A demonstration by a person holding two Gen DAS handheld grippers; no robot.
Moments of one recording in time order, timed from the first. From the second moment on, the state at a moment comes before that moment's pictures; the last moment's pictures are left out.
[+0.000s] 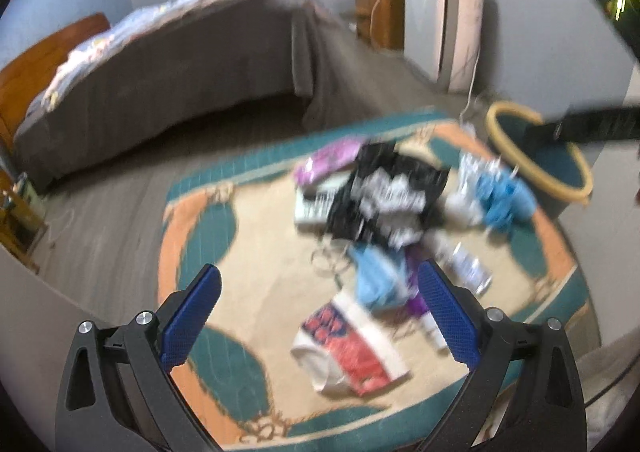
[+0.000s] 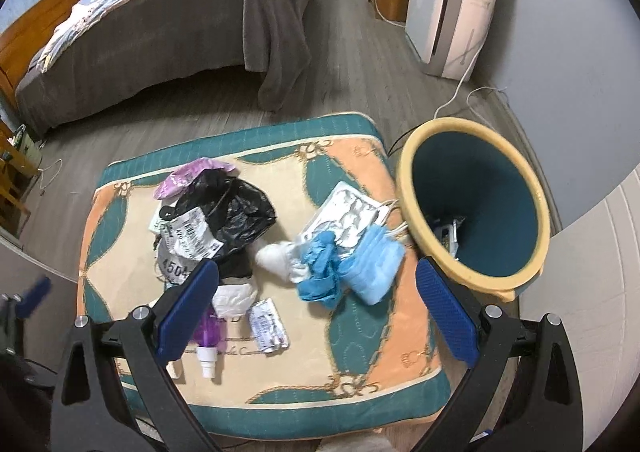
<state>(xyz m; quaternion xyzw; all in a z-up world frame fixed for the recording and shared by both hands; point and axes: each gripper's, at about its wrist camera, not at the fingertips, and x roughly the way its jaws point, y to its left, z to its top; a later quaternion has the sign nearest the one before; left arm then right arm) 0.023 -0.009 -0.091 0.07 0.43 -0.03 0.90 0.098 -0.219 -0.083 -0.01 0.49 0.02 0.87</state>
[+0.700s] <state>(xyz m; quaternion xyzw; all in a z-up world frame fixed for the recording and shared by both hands) 0.031 0.010 -0.166 0.03 0.57 0.00 0.82 0.121 -0.209 -0.102 0.00 0.51 0.01 0.86</state>
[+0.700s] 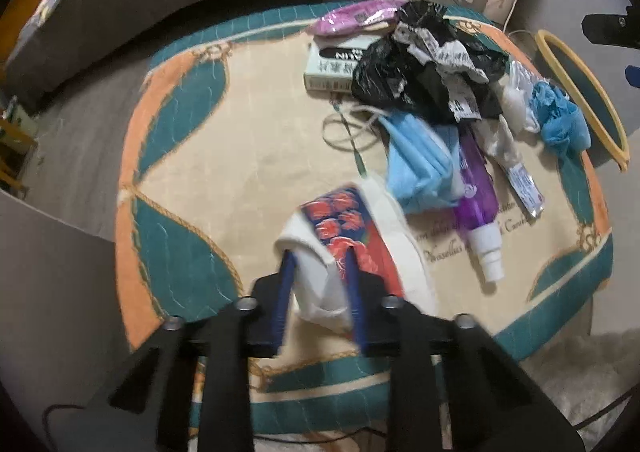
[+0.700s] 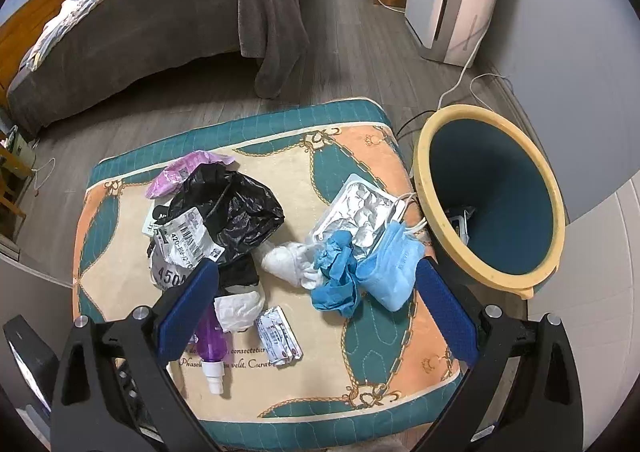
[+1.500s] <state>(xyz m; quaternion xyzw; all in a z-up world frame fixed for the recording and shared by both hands) 0.104 0.046 -0.032 0.04 0.41 -0.01 0.91 0.160 -0.176 -0.122 -0.01 0.52 0.05 0.85</state>
